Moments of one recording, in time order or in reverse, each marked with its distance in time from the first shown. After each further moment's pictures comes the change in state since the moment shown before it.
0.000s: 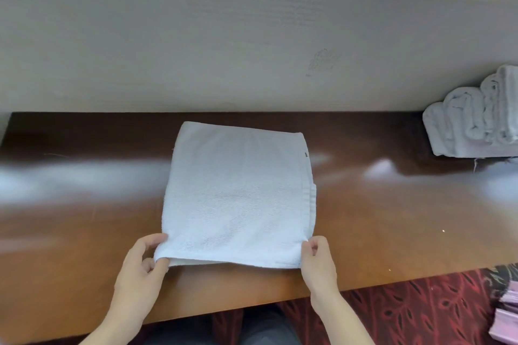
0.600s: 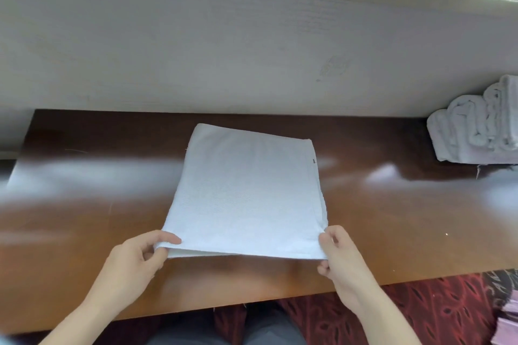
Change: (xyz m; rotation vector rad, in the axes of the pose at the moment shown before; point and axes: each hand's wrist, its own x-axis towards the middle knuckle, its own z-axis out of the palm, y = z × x) left_hand -0.001 0.030 -0.055 0.312 -0.167 0.146; right_hand -0.023 -0.034 -0.044 0.195 -0.229 0.002
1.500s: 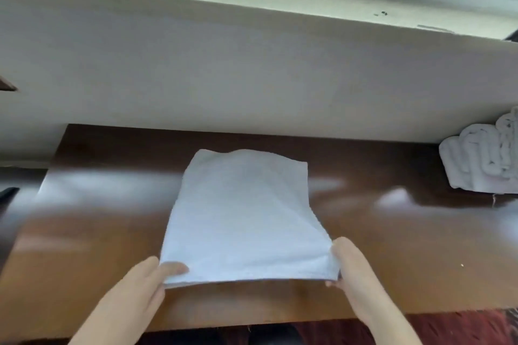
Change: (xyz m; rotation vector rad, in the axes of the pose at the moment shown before) left_hand -0.027 -0.029 -0.021 0.453 -0.058 0.424; right_hand 0.009 -0.034 0.005 -0.016 0.015 0.117
